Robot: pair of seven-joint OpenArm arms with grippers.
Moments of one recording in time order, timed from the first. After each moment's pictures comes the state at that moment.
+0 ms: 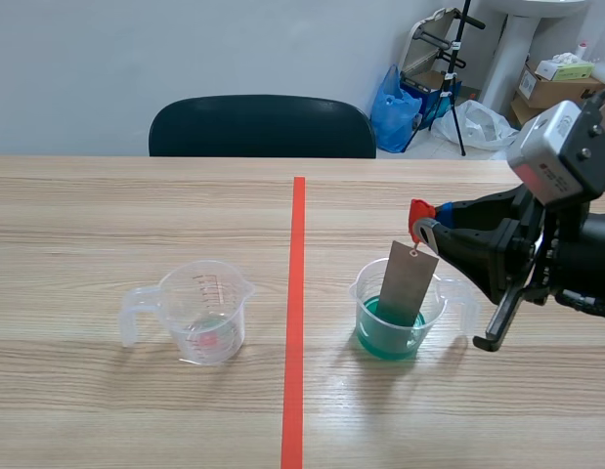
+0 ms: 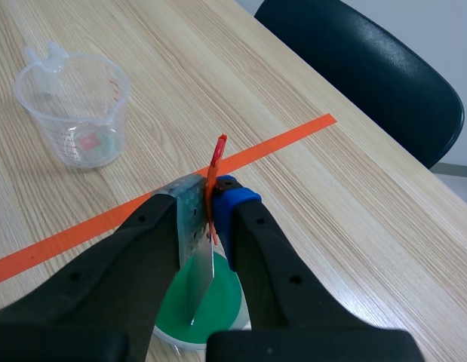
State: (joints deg) left arm 80.4 -20.1 -33.0 93.6 13.0 -22.5 -72.2; right arm -14.6 36.4 -5.0 97.8 8.2 39.0 13.0
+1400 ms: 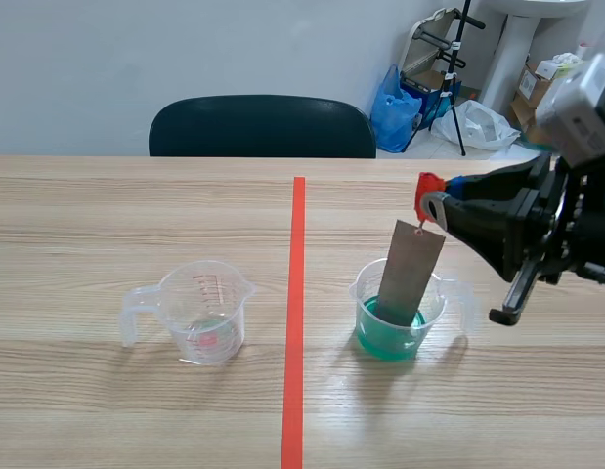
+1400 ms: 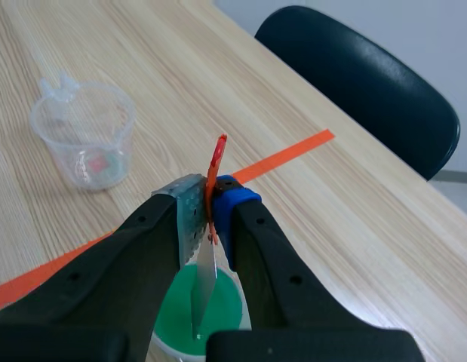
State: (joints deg) left arm 80.4 -20.1 -33.0 93.6 13.0 -22.5 -72.2; right arm -14.6 40.1 -3.9 101.4 17.1 39.0 9.3
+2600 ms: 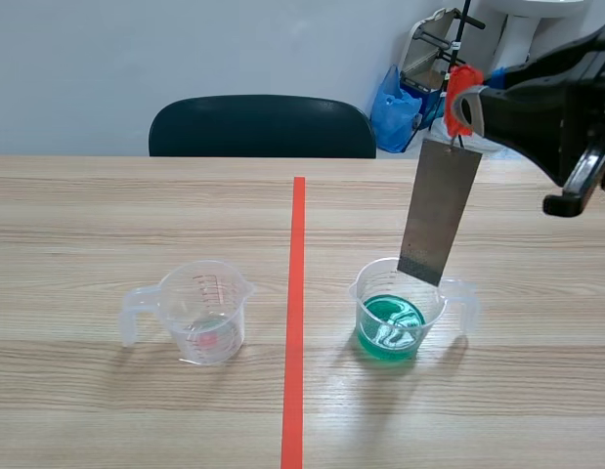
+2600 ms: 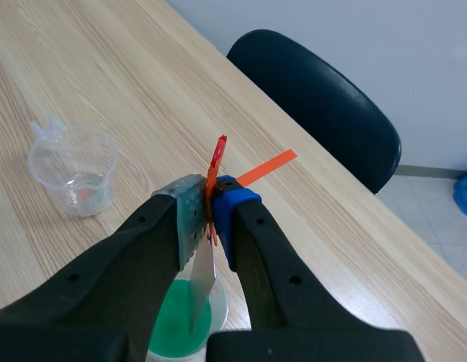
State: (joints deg) left arm 80.4 -20.1 -33.0 93.6 13.0 -22.5 -72.2; right arm -14.6 40.8 9.1 118.2 37.2 39.3 -17.8
